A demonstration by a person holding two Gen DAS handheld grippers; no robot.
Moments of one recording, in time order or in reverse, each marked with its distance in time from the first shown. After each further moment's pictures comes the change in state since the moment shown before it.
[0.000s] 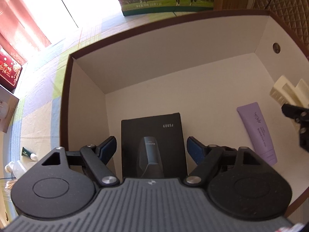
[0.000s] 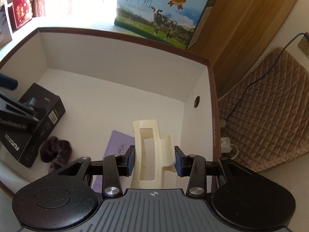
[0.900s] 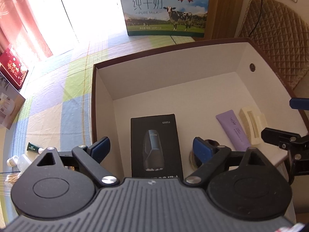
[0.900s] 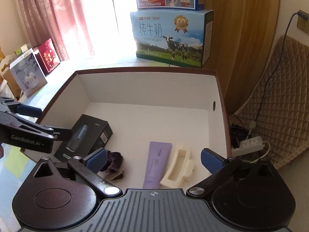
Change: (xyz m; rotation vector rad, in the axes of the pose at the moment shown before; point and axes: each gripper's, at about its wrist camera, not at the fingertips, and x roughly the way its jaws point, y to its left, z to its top) left arm -0.072 0.024 -0.025 -0.044 -0.115 -0.075; right arm -0.065 -0.012 -0.026 0.181 -0.167 0.262
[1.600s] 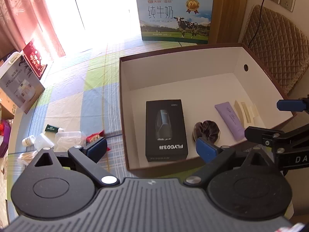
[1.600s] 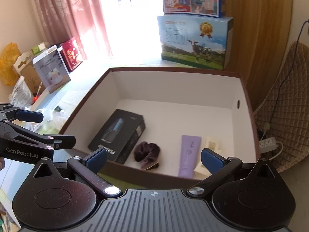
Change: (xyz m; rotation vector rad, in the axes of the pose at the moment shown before) left arm -0.066 0.014 -0.050 -0.055 -0.054 0.036; right arm -0.027 0.052 -0.022 -0.041 -0.014 0.089
